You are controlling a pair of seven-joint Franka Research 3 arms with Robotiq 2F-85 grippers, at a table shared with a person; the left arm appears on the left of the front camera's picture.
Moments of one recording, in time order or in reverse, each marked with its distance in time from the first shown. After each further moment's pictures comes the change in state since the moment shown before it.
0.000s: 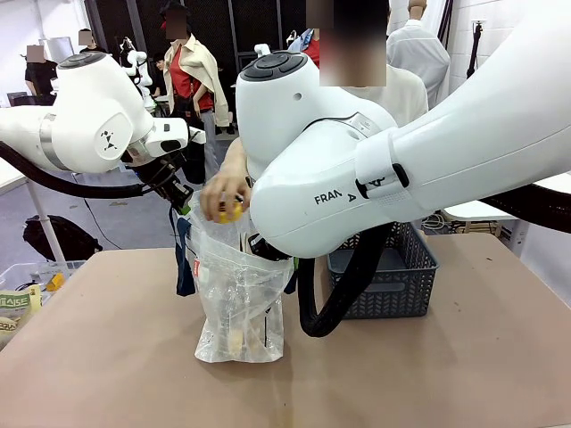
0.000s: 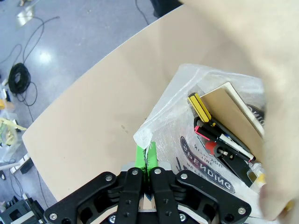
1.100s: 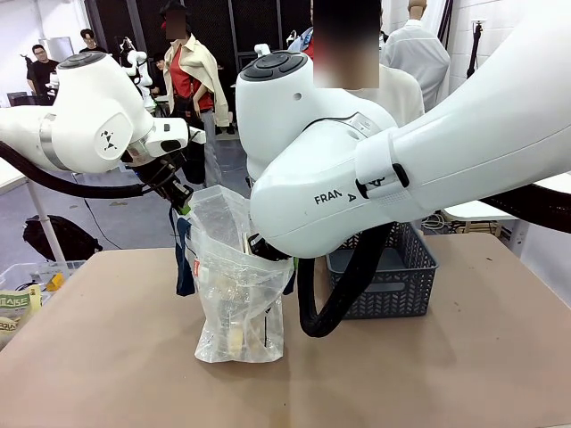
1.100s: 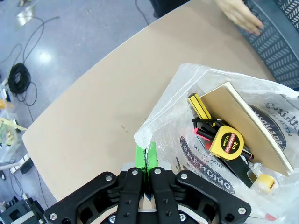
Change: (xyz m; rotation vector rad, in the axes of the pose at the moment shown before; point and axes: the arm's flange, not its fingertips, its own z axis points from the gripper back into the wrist) left arm 0.000 0.000 0.000 0.000 0.000 0.000; right arm 0.000 0.000 0.000 0.000 0.000 0.000
